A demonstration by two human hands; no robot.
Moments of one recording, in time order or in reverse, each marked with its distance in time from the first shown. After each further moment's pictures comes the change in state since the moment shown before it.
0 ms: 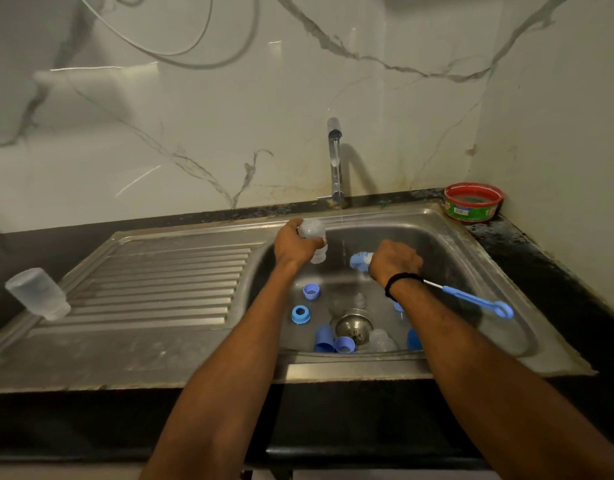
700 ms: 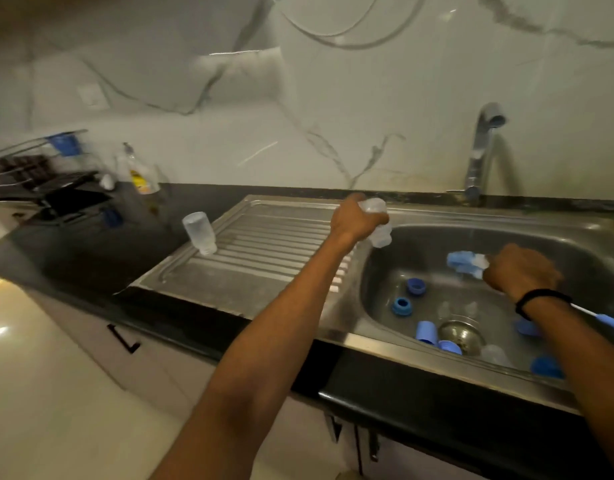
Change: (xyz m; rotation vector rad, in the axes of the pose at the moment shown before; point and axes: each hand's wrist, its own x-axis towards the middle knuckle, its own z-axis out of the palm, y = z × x) left_hand -0.012 0.003 -0.123 0.055 0.072 -0.046; right_hand -0.001 -0.020 0.006 0.007 -0.017 -0.066
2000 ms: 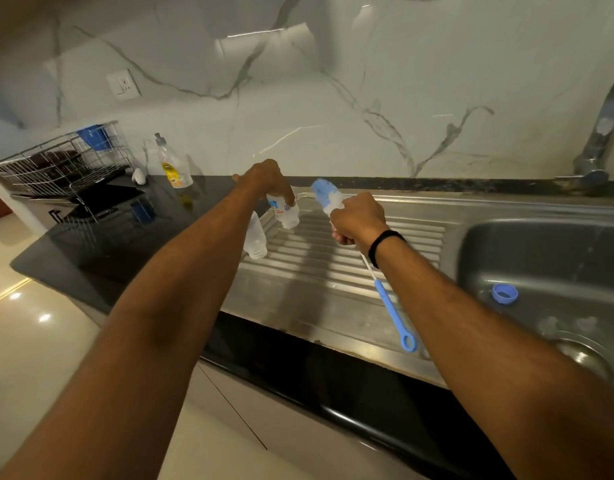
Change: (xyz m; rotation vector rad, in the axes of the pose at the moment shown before) left_hand 0.123 -0.082 -0.277 0.930 -0.059 -0.259; right_hand -0.090 -0.358 0.049 1.021 -0.407 -0.250
